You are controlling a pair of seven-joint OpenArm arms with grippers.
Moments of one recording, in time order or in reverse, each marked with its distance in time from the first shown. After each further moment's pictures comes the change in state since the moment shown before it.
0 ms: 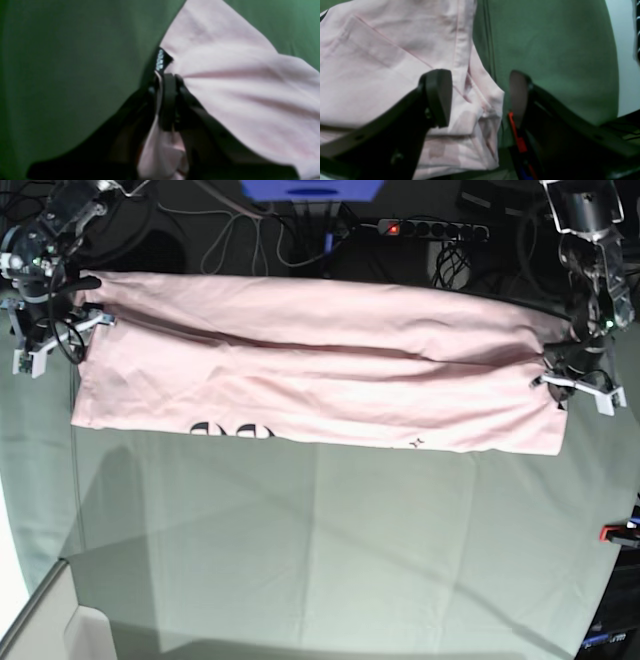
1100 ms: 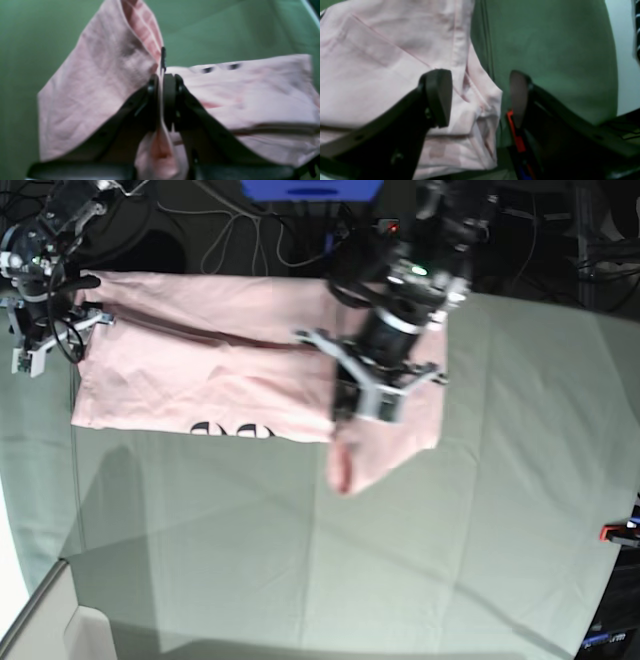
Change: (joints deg) left arm 10.5 14.3 43.8 37.1 24.8 12.9 0.2; right arm -0.1 0.0 0.4 0.0 0.0 0.0 0.0
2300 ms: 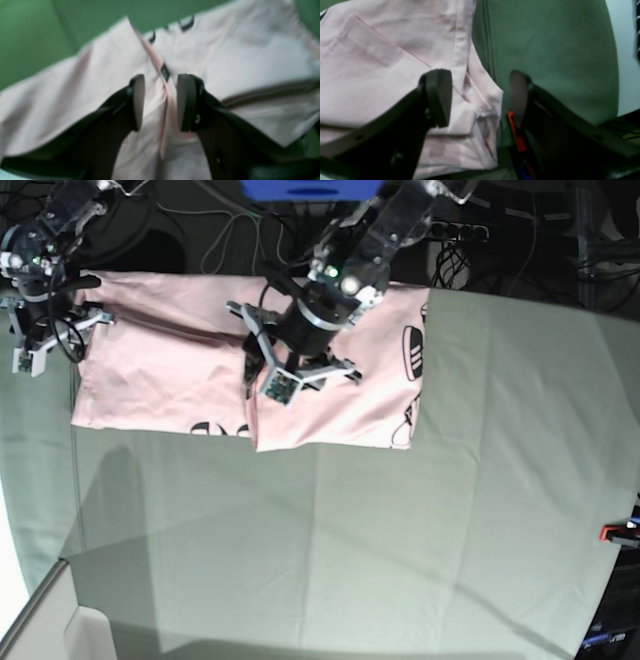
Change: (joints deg) left arm -6.5 3.3 12.0 -12.6 5.5 0.0 0.4; right arm -0.1 0.0 -0.3 0.0 0.0 0.0 0.0
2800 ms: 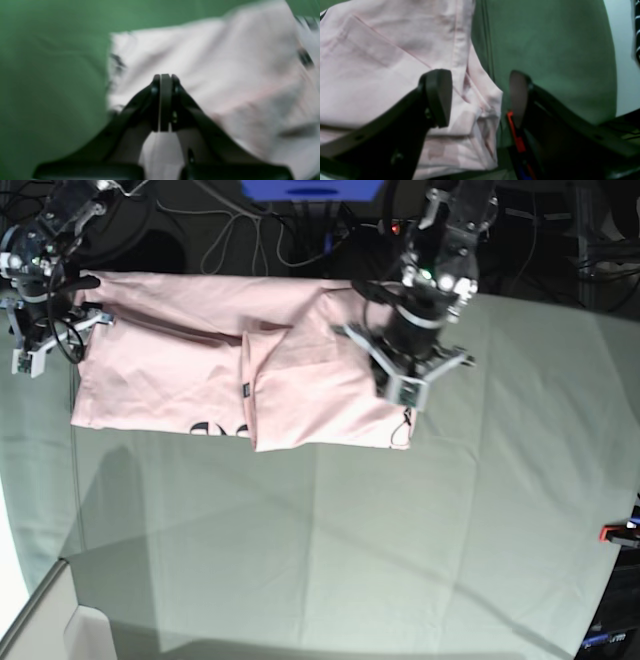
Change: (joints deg) left arm 6.8 -3.3 -18.4 3.9 0.0 -0.1 0.4; right arm 0.3 0.1 -0.1 0.0 0.0 0.0 0.0
